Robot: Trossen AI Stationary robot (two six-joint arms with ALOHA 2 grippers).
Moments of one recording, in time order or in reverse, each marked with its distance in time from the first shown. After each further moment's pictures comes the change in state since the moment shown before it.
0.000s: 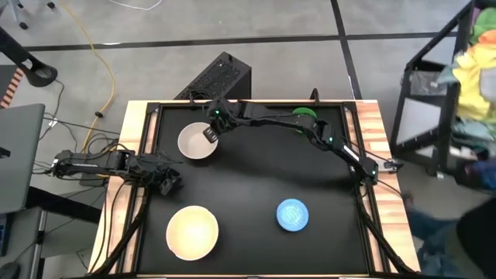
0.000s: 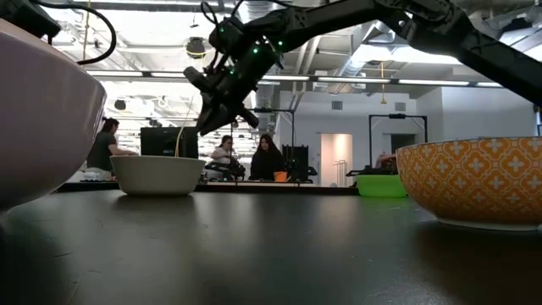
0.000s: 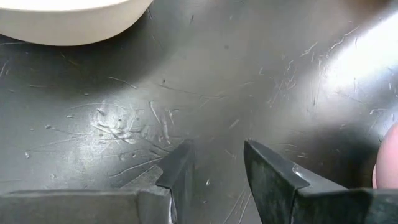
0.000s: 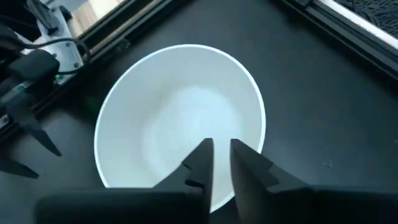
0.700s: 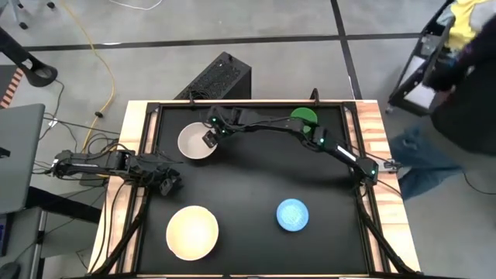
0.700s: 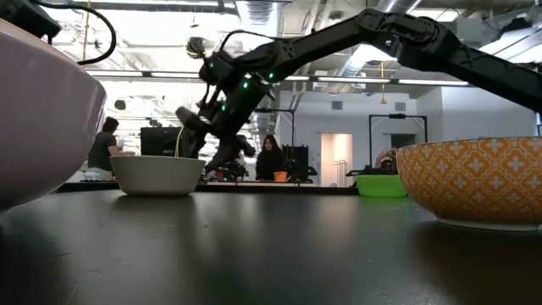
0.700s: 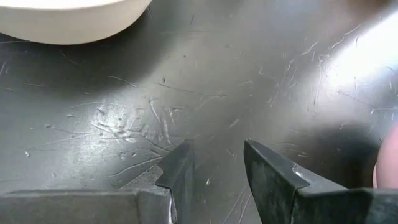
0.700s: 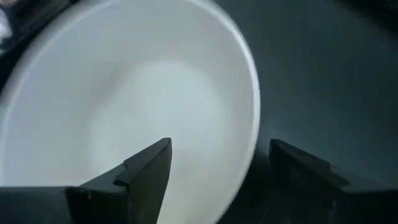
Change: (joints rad) left arm 0.000 0.000 0.000 -0.002 0.001 0.000; right arm -0.012 0.136 0.002 0.061 0.035 0.017
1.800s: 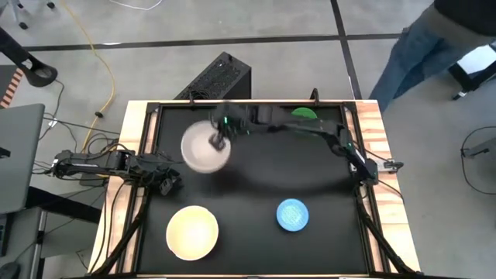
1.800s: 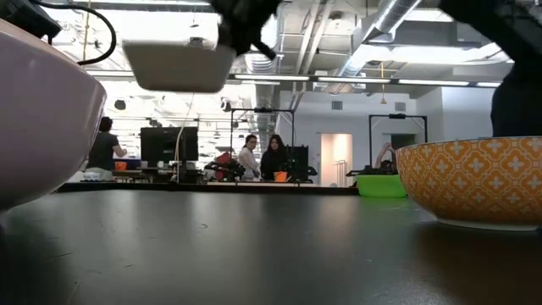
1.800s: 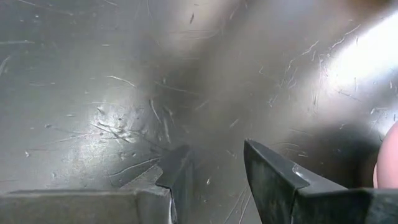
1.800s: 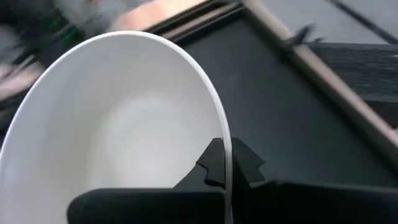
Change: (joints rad) left arm 0.000 0.000 0.000 0.000 0.000 0.000; right arm 0.168 -0.356 0.024 -0.291 0.191 -0.096
